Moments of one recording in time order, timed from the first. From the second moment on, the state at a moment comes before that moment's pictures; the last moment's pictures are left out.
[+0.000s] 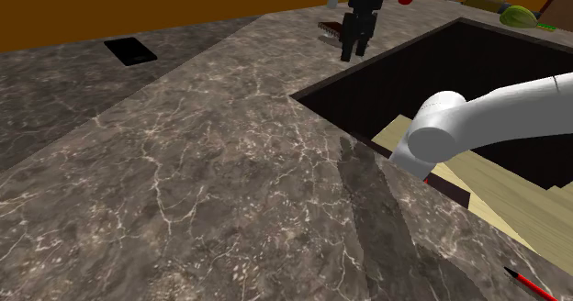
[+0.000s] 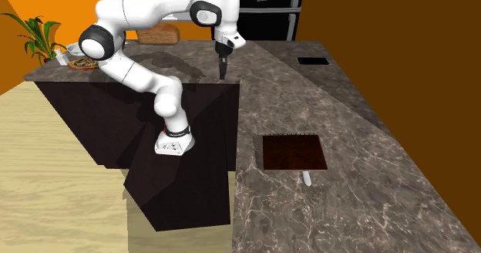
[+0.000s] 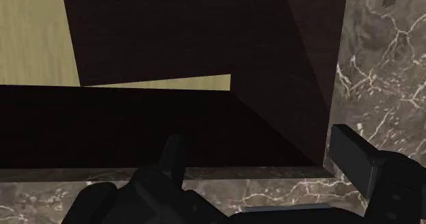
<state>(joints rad) 0.01 -0.83 0.00 -2.39 0.11 1.42 0.02</state>
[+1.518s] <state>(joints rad) -0.19 -0.19 0.12 -2.13 -0.53 1.73 0.23</state>
